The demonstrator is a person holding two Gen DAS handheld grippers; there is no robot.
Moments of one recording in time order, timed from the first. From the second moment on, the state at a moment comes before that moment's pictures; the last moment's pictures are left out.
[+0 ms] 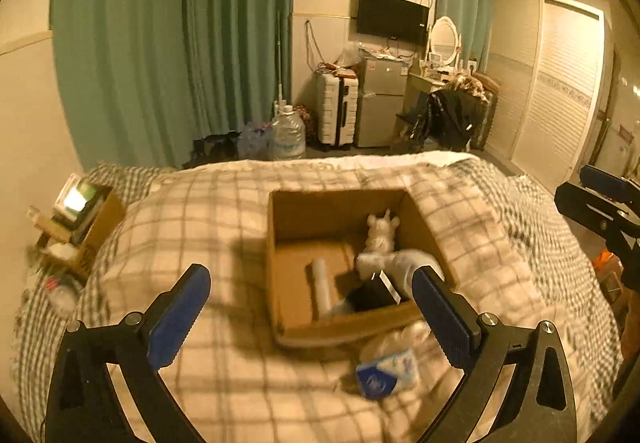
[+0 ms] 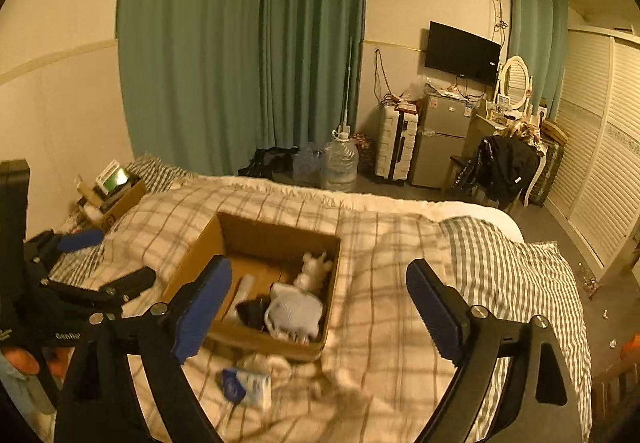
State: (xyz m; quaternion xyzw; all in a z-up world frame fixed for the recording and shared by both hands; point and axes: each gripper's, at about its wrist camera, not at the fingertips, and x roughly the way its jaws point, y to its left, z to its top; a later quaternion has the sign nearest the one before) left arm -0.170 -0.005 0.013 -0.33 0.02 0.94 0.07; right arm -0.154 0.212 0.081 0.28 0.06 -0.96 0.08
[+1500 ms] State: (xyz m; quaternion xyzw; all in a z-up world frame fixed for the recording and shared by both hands) left arm -0.140 -0.006 -0.120 -0.42 -0.02 0.91 -0.01; right arm -0.139 0.192 -0.077 0.39 0.06 -0.91 0.11
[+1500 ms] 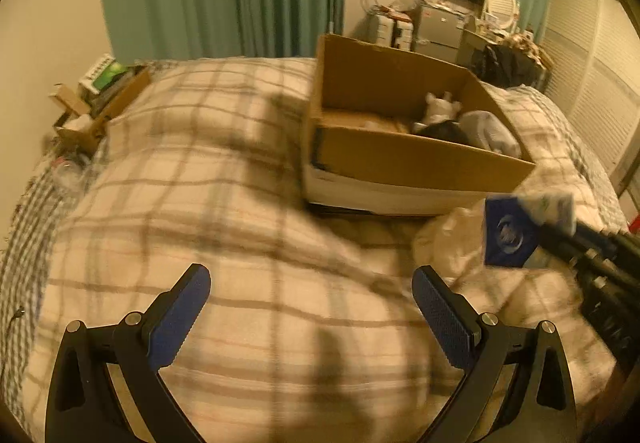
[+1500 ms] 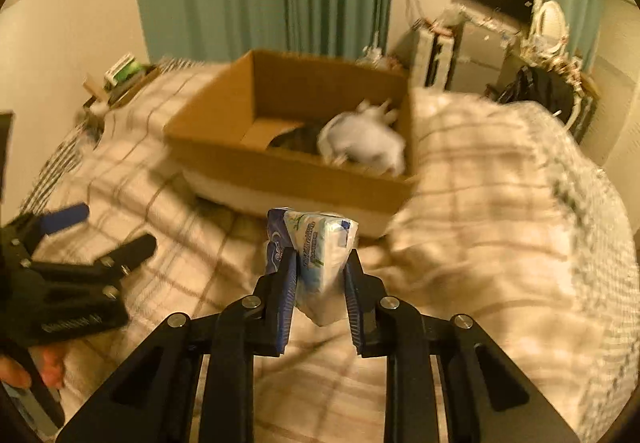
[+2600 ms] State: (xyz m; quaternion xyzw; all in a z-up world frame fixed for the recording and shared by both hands) left arm -0.192 0.106 -0.167 -0.48 0.04 0.87 0.11; right arm -0.165 0.249 -0.094 0.42 0.01 -0.91 0.05
